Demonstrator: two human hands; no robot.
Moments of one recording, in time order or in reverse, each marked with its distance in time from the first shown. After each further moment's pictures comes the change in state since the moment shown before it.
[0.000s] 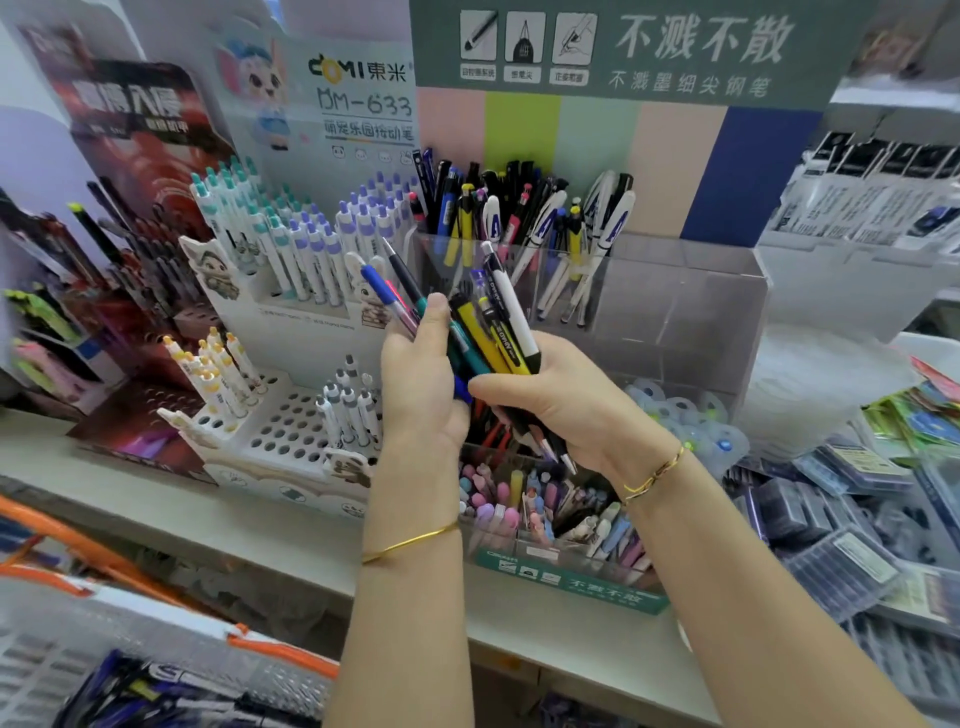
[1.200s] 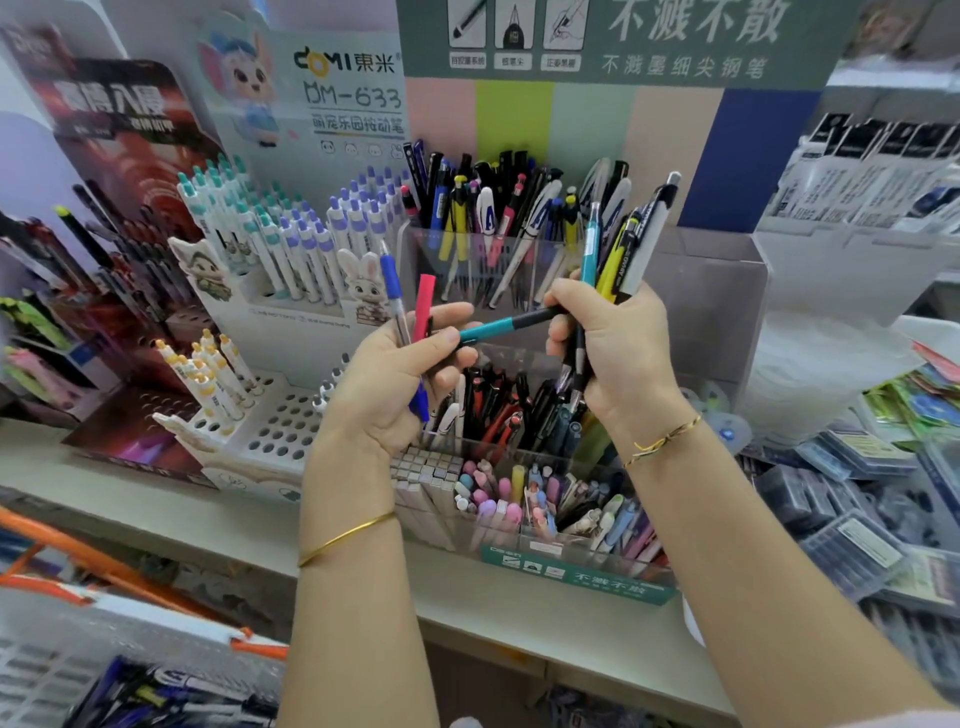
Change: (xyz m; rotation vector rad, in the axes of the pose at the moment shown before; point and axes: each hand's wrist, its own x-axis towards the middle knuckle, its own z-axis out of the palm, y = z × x) left_hand 0.018 0.020 -0.035 0.227 -0.355 -0.190; right_hand 0.017 -0.003 -0.019 0.398 0.583 -0.134
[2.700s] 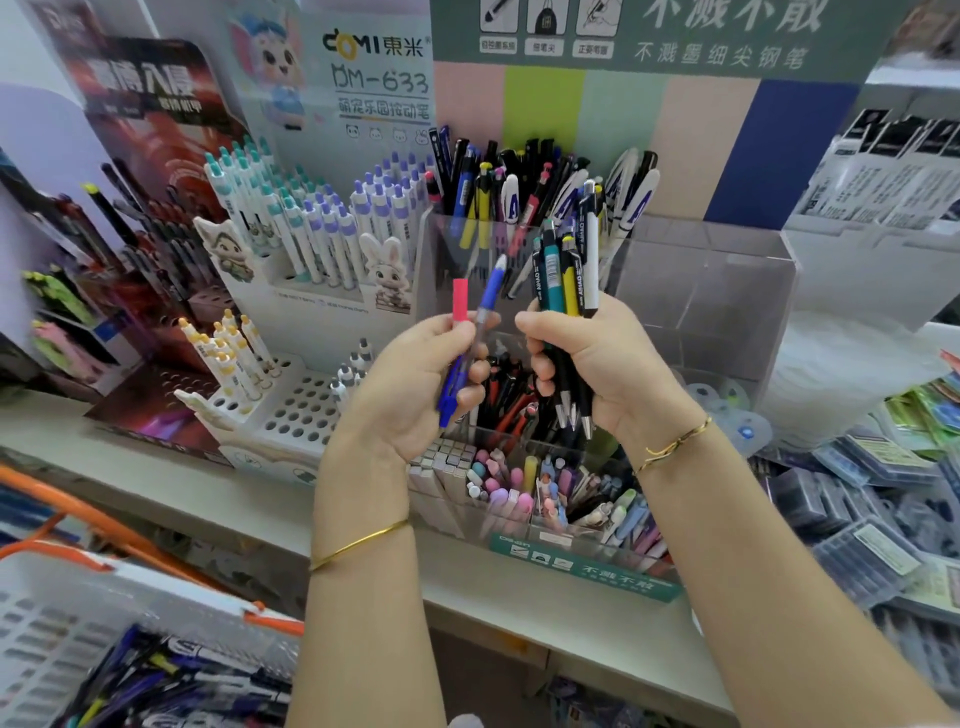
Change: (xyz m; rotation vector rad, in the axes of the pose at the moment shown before) left_hand -0.008 -0.008 -0.001 0.045 -0.073 -0.046; right_hand -0.012 0.006 0.005 -0.144 -0.360 0.145
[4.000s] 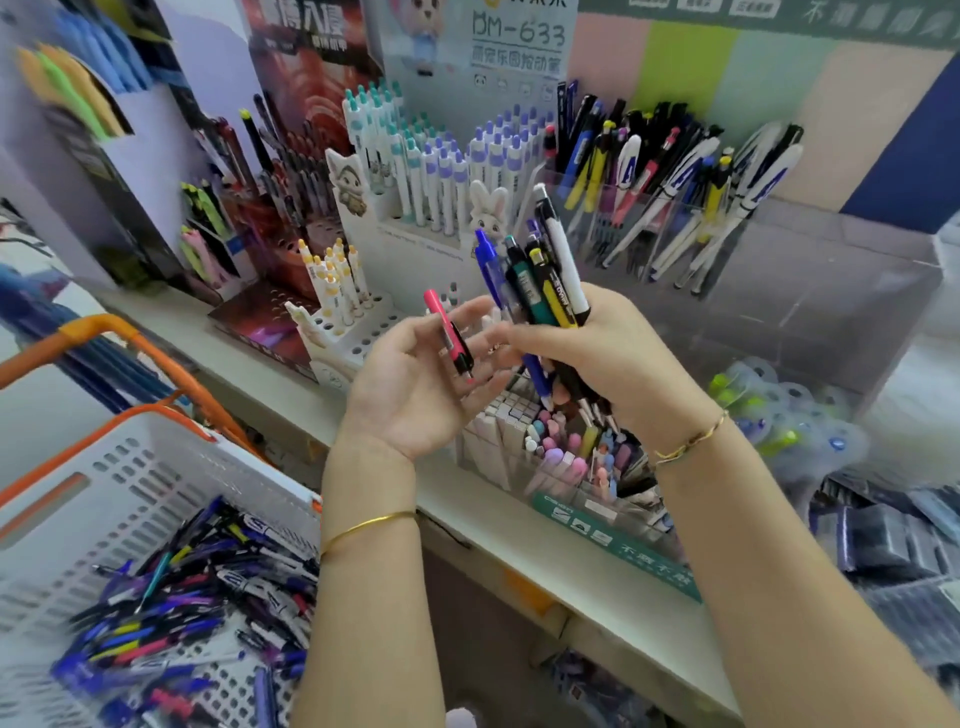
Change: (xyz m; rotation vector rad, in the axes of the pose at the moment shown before) left_hand -0.058 -0.019 -0.042 -0.350 0.246 -0.020; right_hand -0.020 0.008 0.038 -0.385 -0.311 -0.063
